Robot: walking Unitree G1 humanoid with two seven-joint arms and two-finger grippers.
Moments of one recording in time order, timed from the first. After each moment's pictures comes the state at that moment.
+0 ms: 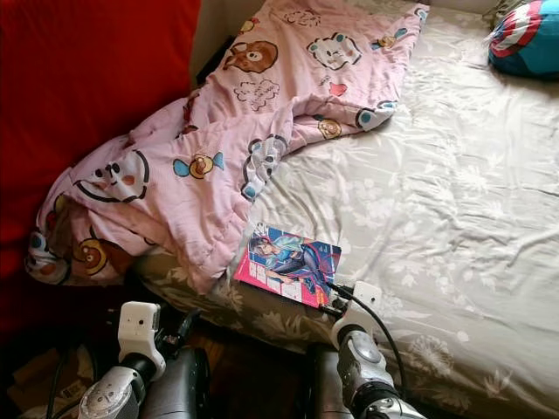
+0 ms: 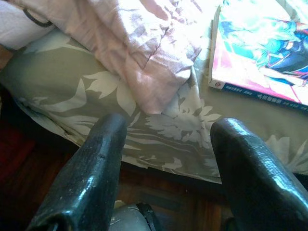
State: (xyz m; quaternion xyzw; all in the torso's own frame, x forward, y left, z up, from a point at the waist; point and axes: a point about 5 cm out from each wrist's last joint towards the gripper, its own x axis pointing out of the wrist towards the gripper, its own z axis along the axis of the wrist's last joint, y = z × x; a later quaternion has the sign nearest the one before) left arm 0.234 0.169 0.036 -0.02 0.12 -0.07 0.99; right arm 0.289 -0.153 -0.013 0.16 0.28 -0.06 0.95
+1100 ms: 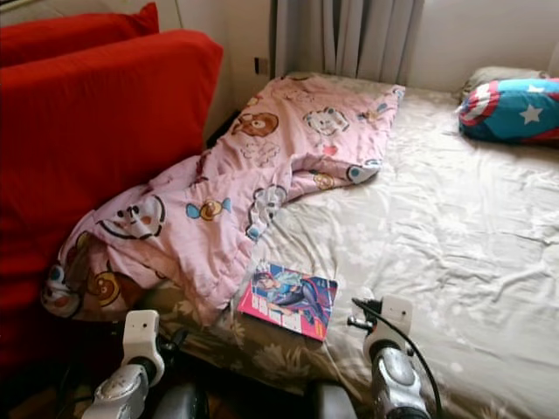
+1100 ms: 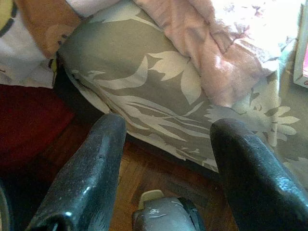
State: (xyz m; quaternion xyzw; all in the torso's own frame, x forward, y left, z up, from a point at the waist) left arm 0.249 0.197 -0.028 -0.03 0.26 0.03 0.97; right arm 0.258 -0.205 -0.029 0.09 0.27 -0.09 0.96
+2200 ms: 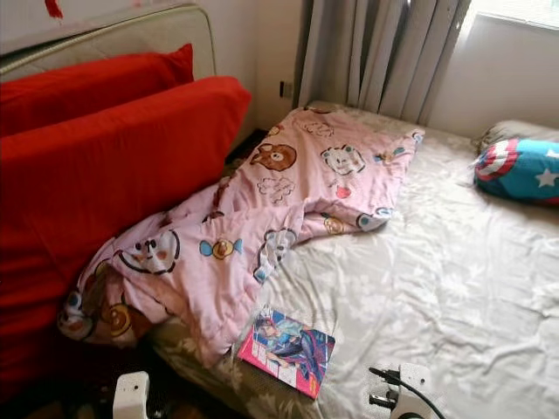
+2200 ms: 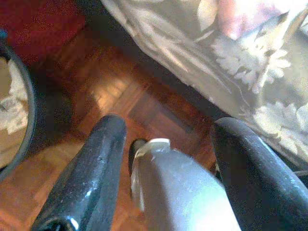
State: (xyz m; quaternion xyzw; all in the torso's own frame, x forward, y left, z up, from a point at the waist) left arm 0.166 0.204 -0.087 -0.05 0.43 0.08 0.90; right arm 0.170 -0.234 -0.080 0.05 0.44 -0.10 0.89
